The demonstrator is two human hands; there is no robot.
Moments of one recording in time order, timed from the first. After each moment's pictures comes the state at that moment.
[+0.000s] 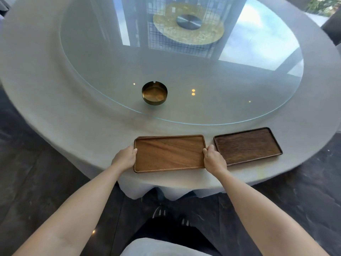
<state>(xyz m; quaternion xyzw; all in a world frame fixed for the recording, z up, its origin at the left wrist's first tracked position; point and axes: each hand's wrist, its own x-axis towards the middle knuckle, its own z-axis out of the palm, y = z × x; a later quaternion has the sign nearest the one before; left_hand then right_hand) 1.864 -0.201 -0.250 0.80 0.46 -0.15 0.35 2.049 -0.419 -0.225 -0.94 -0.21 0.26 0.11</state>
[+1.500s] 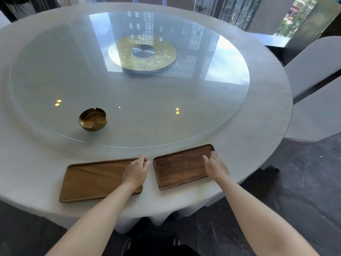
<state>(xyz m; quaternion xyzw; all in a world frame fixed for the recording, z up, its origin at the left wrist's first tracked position) 2.053 -0.377 -0.203 0.85 0.40 -0.01 0.33 2.230 -0.560 -0.204 -0.95 -0.15 0.23 0.15</state>
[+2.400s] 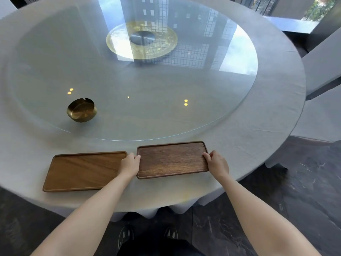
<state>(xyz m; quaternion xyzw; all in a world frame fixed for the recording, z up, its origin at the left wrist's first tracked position) 2.093 -0.395 -0.232 0.74 0.55 -0.05 0.38 2.284 -0.597 -0.235 -0.93 -0.15 0.26 0.21</state>
